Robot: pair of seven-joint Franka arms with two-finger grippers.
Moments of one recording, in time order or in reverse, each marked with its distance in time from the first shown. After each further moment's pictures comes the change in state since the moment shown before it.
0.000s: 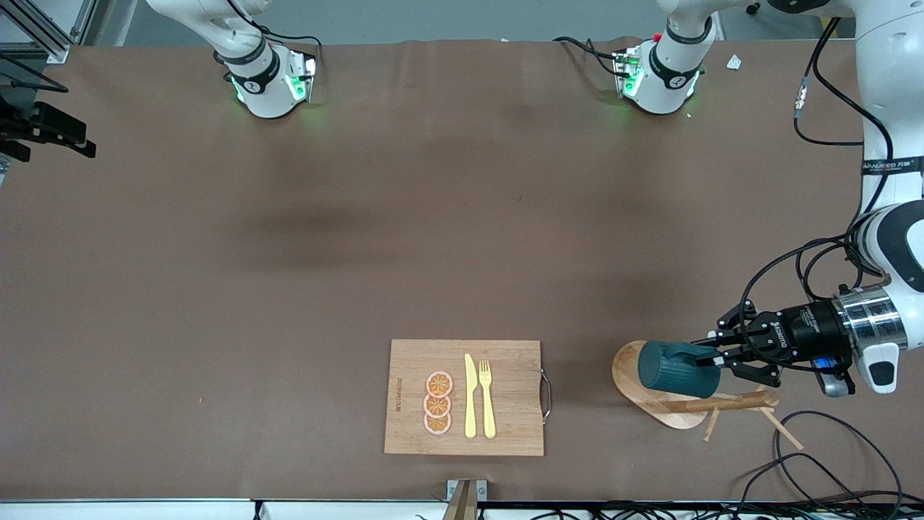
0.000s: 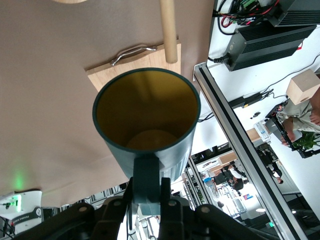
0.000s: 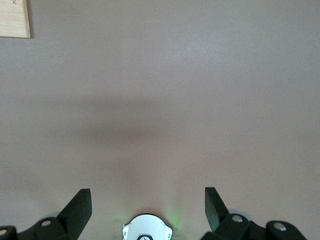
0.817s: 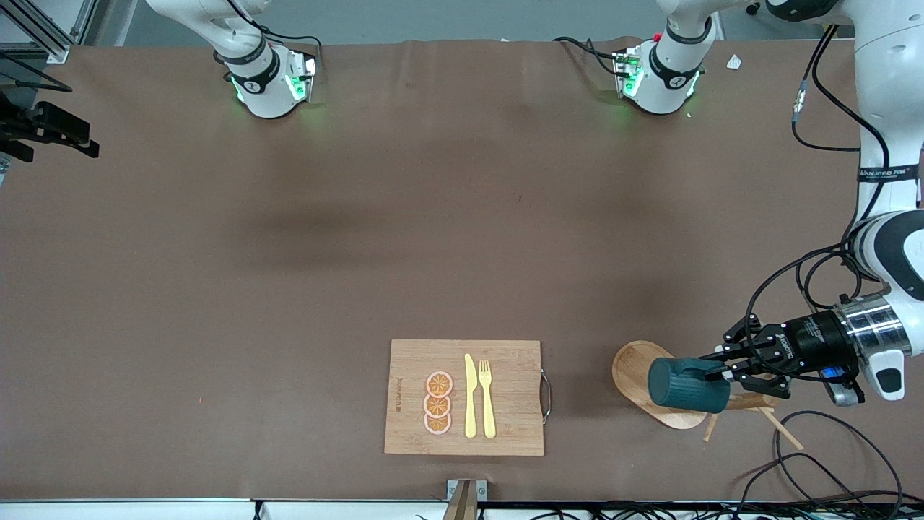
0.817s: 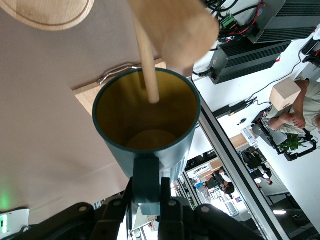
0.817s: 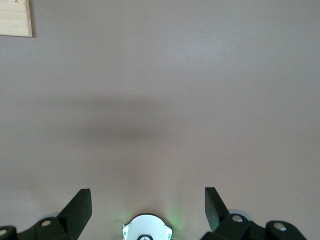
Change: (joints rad) left arm 0.015 0.031 0.004 0.008 -0.014 0.060 0.055; right arm 0.006 0.000 0.003 0.000 0.000 0.000 0.000
